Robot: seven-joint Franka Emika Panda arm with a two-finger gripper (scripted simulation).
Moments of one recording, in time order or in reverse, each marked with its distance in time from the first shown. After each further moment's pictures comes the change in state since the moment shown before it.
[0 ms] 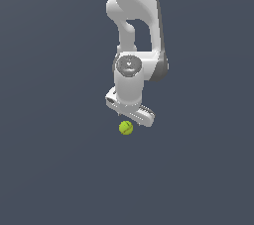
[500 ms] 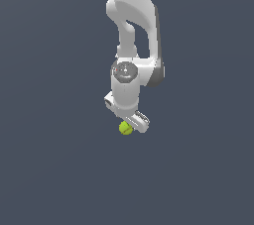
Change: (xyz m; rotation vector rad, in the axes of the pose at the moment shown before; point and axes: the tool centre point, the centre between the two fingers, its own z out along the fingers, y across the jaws) arm 0.012 0.009 0.018 -0.010 0.011 0.154
